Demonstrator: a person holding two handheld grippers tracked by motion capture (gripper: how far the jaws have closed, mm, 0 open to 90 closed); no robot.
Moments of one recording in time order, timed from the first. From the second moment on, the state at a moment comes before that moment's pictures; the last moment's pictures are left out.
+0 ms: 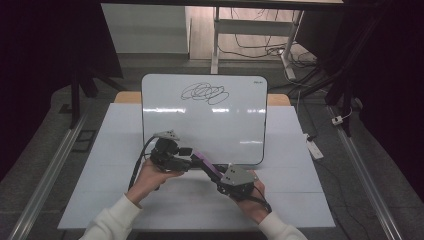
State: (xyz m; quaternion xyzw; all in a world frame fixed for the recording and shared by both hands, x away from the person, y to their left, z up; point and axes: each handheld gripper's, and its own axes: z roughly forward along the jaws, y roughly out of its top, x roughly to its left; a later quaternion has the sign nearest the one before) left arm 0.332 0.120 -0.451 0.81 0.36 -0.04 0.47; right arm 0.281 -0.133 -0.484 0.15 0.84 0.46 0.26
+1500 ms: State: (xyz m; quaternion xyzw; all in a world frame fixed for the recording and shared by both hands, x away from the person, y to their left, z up) left arm 0.306 0.101 -0.444 0.87 0.16 -0.02 0.46; right arm 0.322 -0.158 -0.468 0.14 0.86 0.48 -0.06
